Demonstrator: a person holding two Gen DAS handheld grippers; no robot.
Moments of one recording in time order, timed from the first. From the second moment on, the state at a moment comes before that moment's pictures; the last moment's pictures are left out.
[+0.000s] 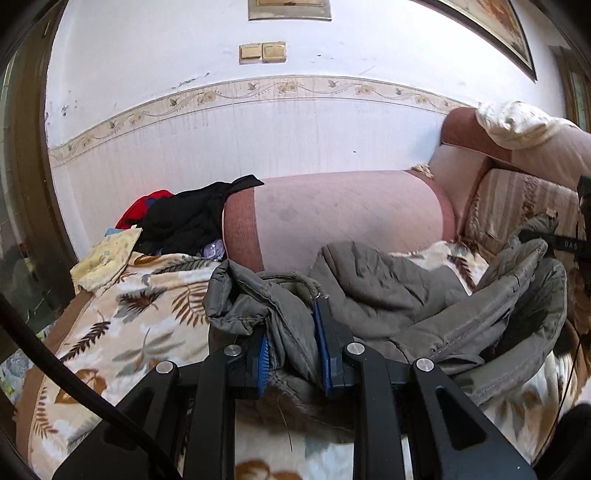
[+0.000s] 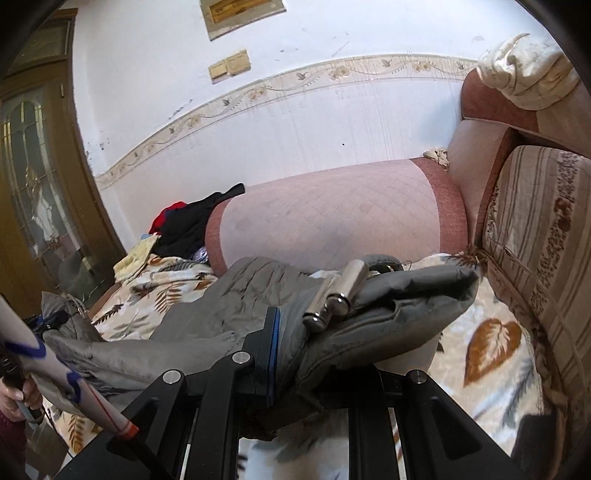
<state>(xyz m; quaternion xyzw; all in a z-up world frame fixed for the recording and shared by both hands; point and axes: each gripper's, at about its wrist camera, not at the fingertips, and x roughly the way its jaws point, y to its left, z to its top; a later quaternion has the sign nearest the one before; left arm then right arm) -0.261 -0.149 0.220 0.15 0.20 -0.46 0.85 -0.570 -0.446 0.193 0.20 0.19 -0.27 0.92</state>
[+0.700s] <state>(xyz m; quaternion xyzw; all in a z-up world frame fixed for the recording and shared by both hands) -0.071 -0.322 0.114 0.13 0.33 -0.35 0.87 -0.387 -0.630 0.070 0.28 0.32 -0.34 0.84</state>
